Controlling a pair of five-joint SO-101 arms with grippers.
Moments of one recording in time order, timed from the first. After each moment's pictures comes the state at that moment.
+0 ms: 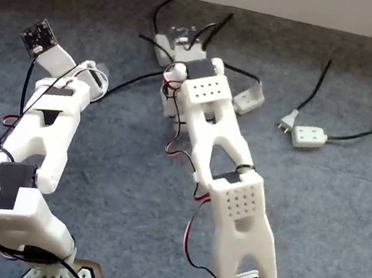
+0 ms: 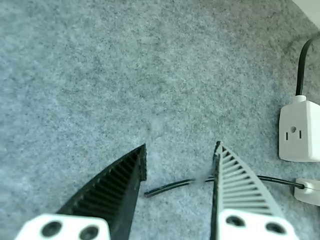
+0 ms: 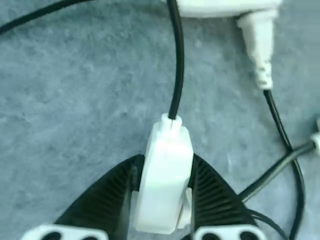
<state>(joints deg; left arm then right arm) -13.8 7.6 30.8 14.7 34.2 -29.4 53.3 -56.1 84.0 0.4</state>
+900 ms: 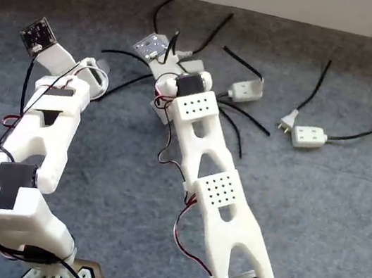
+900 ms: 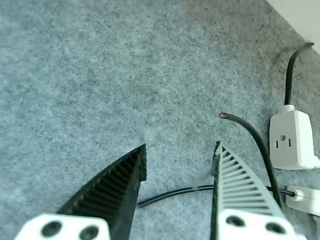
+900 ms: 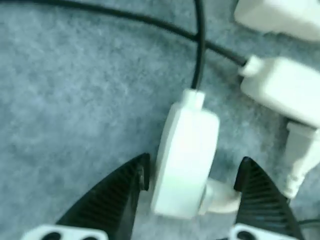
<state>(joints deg) -13.8 7.6 31.0 11.6 34.2 -31.0 77.9 -94.3 90.9 24.1</state>
